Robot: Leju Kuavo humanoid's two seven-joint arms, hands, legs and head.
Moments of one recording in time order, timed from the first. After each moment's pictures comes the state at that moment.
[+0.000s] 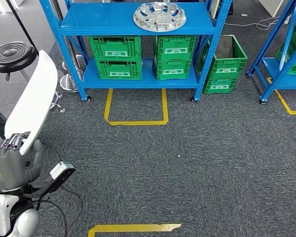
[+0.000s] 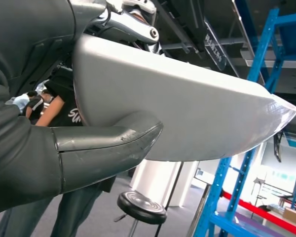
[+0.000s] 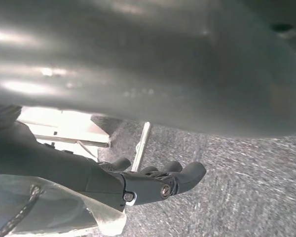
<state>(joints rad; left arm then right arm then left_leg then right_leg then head) 0.04 0.05 -0.13 -1.75 -1.18 0.70 -0.19 -0.10 0.03 1.41 -0.10 -1.08 -0.22 0.29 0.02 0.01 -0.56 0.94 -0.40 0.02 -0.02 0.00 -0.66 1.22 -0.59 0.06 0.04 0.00</state>
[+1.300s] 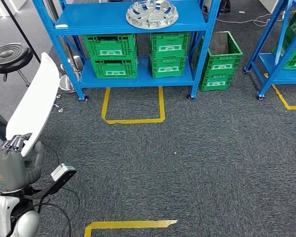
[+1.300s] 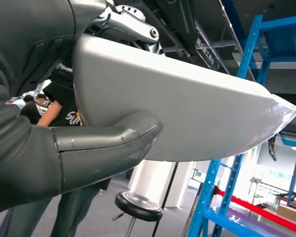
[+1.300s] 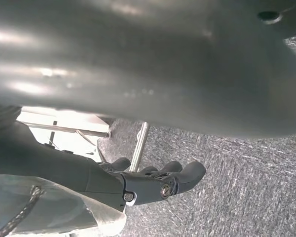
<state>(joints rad) 0.04 0.07 -0.14 -1.75 -1.18 0.70 -0.19 -0.11 0.04 1.44 -0.10 -1.10 -0.24 0.28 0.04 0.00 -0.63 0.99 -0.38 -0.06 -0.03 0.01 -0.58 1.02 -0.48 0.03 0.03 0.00</state>
